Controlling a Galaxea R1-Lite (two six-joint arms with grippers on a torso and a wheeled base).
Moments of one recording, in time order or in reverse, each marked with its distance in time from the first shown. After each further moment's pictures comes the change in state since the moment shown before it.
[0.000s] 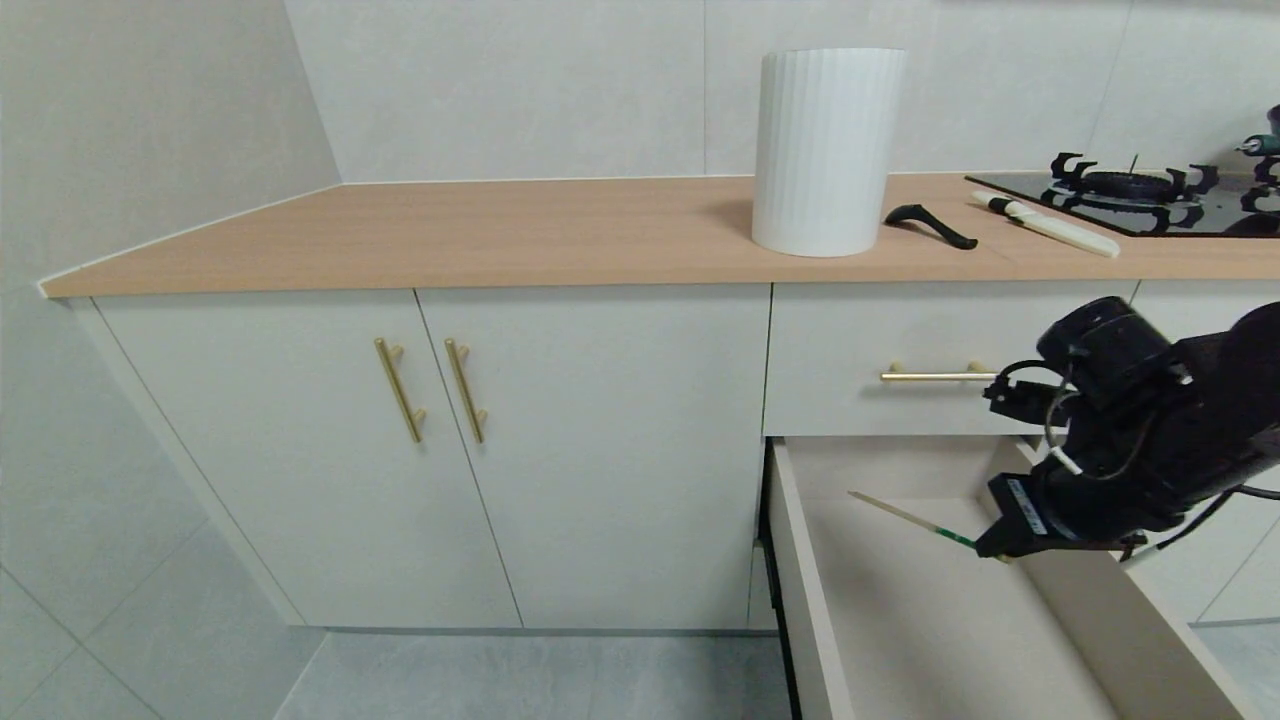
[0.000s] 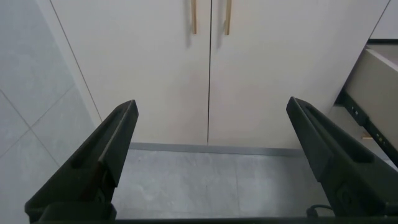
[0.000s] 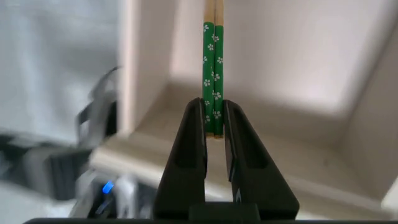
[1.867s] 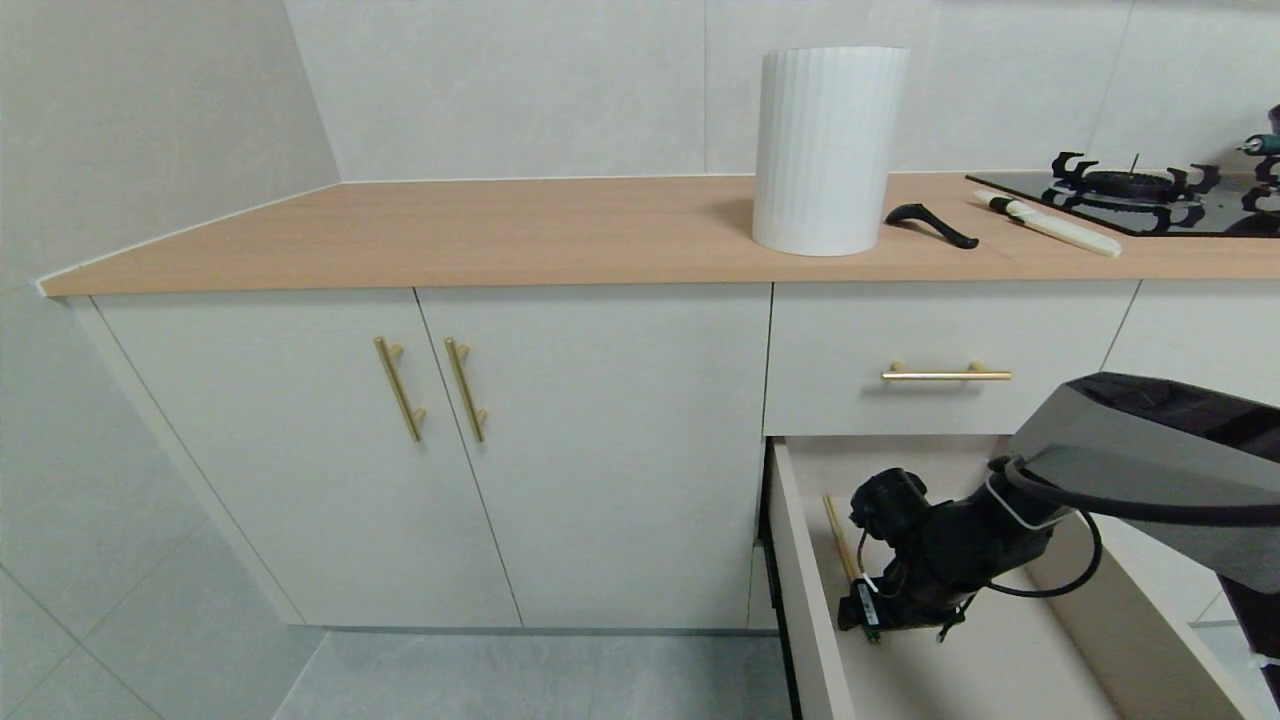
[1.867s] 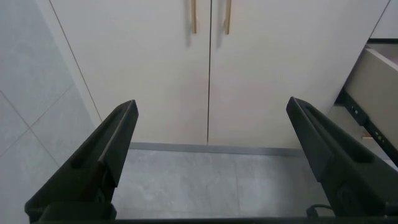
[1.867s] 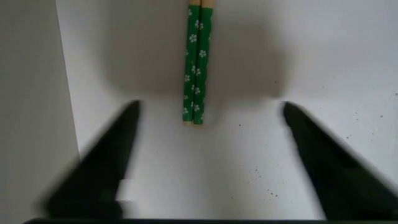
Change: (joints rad) left arm 0.000 0.000 0.000 0.000 -0.001 0.000; right arm 0.107 0.626 0.067 -0.615 -0.258 0.094
